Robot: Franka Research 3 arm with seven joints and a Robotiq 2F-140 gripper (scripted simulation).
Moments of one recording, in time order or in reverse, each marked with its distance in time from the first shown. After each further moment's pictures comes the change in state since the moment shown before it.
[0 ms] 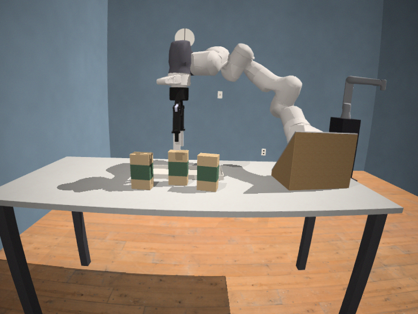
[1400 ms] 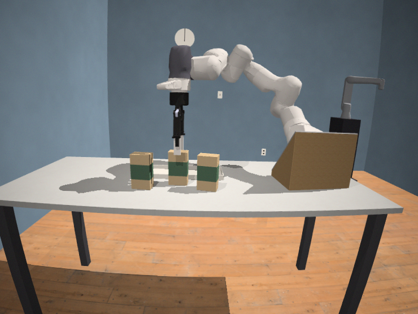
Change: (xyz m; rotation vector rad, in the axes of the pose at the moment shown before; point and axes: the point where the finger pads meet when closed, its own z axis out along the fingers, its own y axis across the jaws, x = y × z) arm -0.001 -0.001 0.019 -0.002 -0.001 -0.013
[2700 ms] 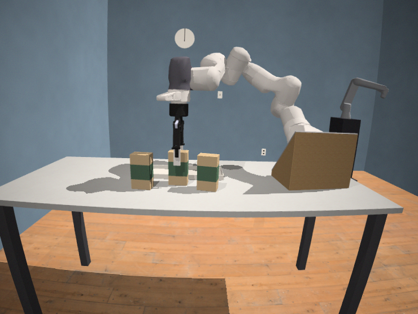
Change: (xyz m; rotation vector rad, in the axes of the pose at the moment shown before) arm 0.001 -0.001 0.043 0.003 0.003 -0.002
